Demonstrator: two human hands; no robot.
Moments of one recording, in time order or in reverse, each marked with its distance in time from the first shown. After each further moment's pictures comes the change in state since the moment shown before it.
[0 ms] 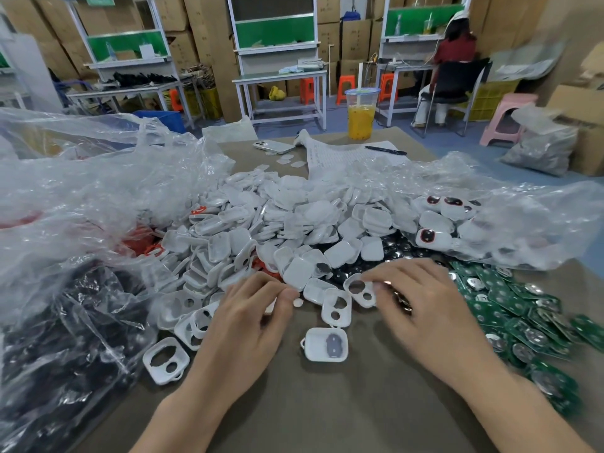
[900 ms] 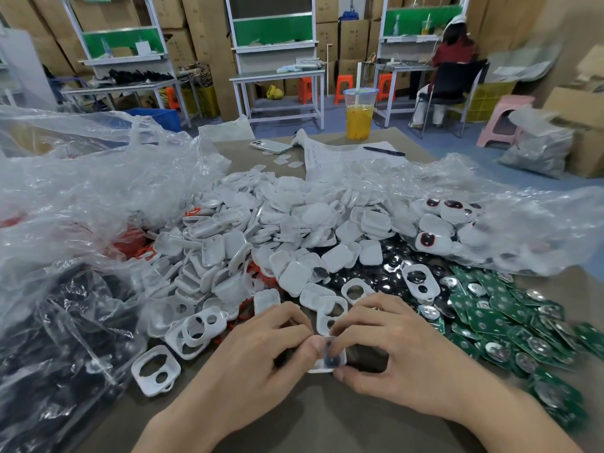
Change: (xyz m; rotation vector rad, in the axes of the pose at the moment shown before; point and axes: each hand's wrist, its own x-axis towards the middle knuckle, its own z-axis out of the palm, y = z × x) left_hand -0.004 0.013 -0.005 -0.047 -0.341 0.153; right_hand -0.008 -0.010 0.006 0.155 -0.448 -0.185
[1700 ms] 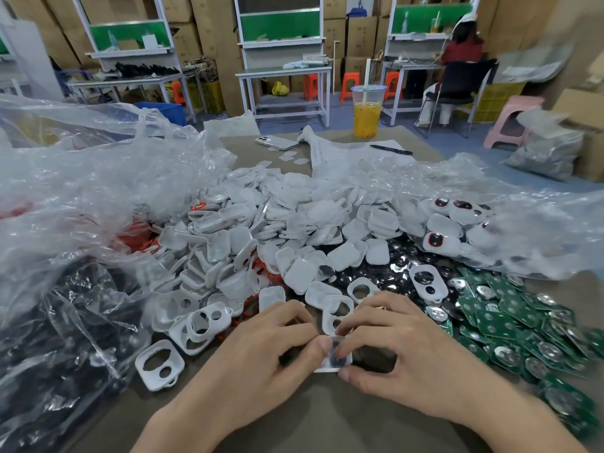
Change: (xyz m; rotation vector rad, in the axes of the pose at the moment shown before) left_hand 0.000 -0.002 0.000 0.002 -0.016 -0.005; right_hand 0.001 -0.001 -0.004 0.024 -0.014 0.012
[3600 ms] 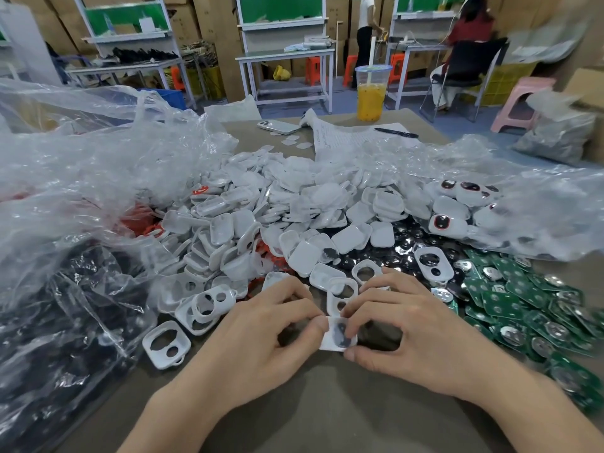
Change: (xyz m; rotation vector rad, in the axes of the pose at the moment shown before) left_hand -0.005 0.003 -0.005 -0.029 0.028 -0.062; right_hand 0.000 0.005 0.003 0.026 0.031 -0.017
